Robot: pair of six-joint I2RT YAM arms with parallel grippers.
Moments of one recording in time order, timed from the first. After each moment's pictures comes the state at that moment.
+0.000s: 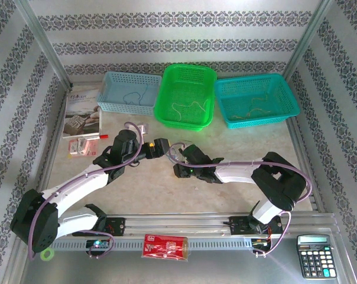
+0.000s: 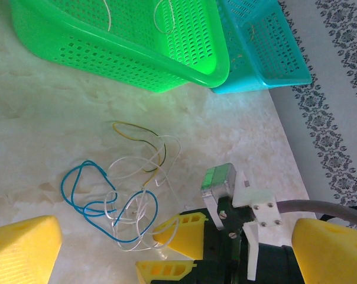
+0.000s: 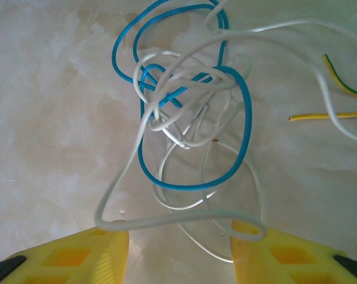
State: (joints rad) left arm -0.53 1.15 0.62 0.06 0.24 -0.72; right arm 0.85 1.61 0.67 0.05 -0.02 0.51
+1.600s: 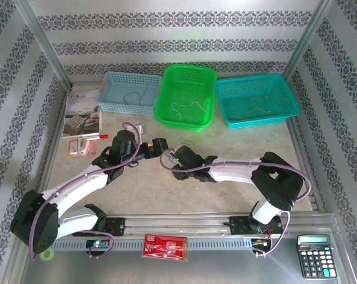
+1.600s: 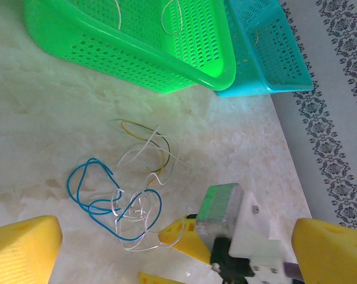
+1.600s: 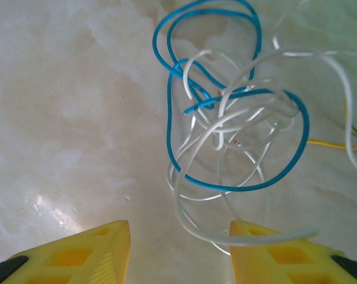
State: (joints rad) left arm -0.51 1.14 0.60 0.07 0.25 -0.74; right arm 0.92 1.63 0.79 -0.14 0.10 0.31
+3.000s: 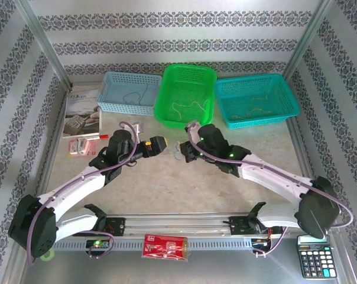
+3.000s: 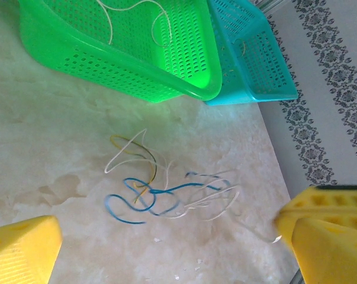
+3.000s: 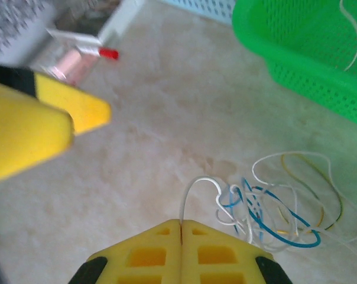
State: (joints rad) left arm -0.49 1.10 0.60 0.07 0.27 -0.76; right arm 0.75 1.23 0.85 -0.19 -0.15 0.38
